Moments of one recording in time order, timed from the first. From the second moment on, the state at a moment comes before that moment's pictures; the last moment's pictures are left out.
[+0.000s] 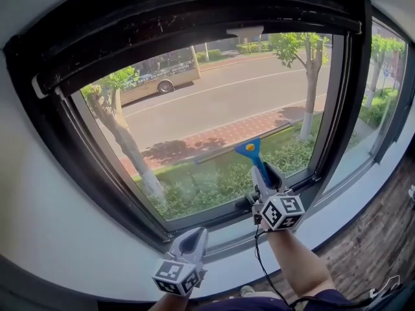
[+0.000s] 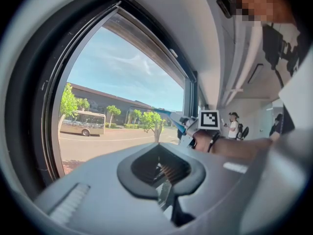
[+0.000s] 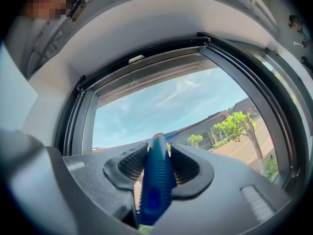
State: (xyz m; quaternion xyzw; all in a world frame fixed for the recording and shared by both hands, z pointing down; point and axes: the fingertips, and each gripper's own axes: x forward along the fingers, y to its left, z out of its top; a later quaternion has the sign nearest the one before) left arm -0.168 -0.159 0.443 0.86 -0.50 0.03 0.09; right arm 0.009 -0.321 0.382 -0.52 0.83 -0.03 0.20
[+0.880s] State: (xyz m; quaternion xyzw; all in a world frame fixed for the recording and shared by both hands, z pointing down) left arm -0.174 -0.166 0.458 0.86 -0.49 0.05 0.10; right arm 0.005 -0.324 0.478 -0.51 0.84 -0.10 0.16
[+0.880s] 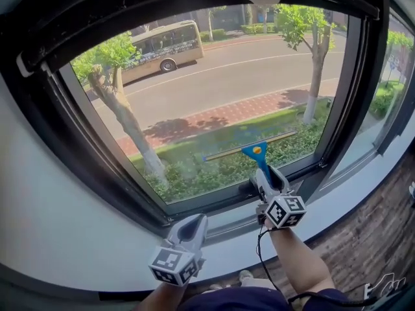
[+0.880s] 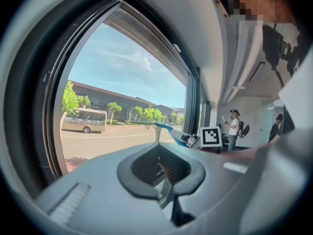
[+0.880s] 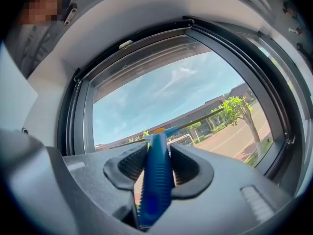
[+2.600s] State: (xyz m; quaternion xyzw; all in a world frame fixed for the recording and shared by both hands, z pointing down) left arm -0.202 -0.166 0.494 0.83 -0.54 0.06 0.12; right arm 0.005 -0.294 0.563 -0.51 0.84 -0.17 0.09
